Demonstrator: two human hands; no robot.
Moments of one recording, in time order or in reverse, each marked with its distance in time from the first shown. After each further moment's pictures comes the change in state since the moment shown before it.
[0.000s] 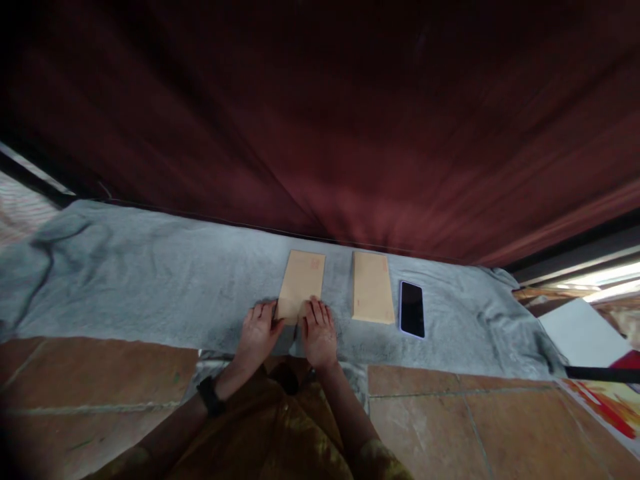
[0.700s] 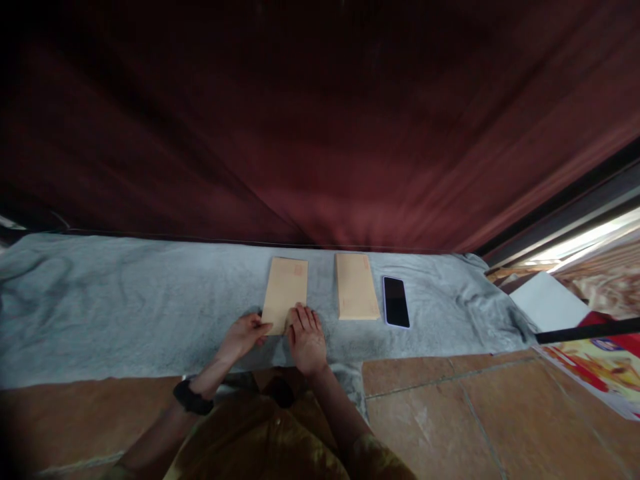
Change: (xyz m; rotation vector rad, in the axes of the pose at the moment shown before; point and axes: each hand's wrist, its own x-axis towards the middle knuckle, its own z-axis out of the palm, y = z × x) left_hand 0.041 -0.013 -0.007 -0.539 -0.518 -0.412; right_hand 0.001 -0.002 0.004 -0.011 0.021 0.042
